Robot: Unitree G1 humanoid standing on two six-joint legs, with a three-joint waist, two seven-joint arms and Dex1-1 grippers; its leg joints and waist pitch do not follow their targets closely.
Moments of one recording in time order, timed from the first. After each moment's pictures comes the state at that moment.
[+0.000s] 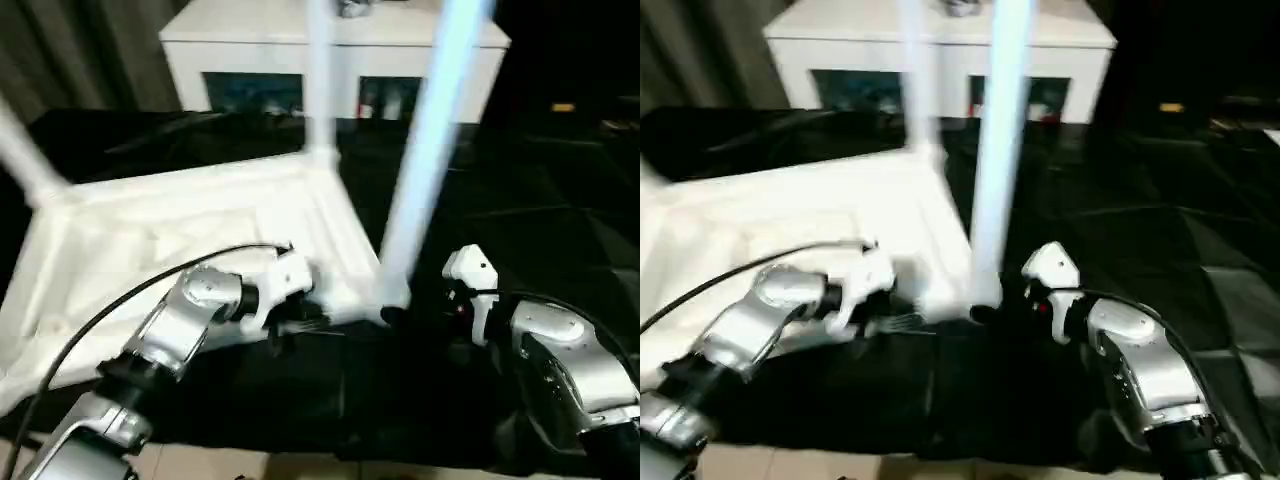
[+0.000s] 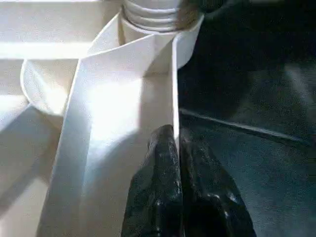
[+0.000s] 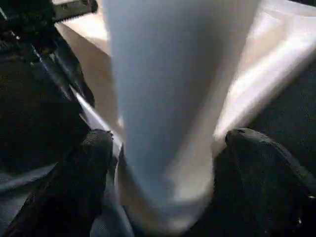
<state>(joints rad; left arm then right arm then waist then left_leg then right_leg) -0.50 0.39 -0.40 0.34 -0.01 0.24 -1.15 -0.24 -0.49 0.15 0.13 0.22 0.24 0.92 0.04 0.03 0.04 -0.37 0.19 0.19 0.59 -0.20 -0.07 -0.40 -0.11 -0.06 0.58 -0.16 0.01</state>
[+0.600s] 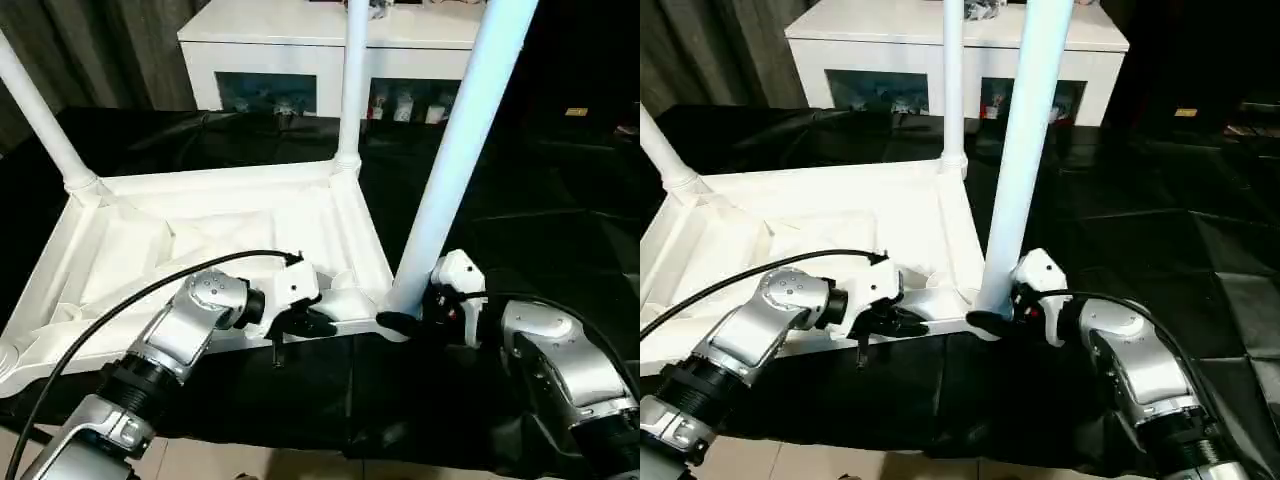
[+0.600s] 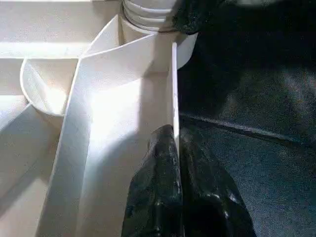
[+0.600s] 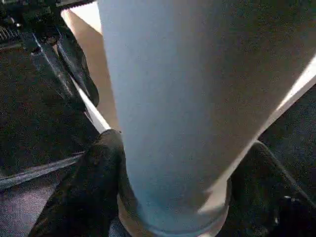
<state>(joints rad) -0.50 0.39 -0.40 0.34 -0.01 0.24 -1.15 -0.27 -0.48 0.17 0.19 0.20 0.23 0.95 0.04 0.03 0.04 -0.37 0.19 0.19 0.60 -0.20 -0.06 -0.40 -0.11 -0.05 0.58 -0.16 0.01</state>
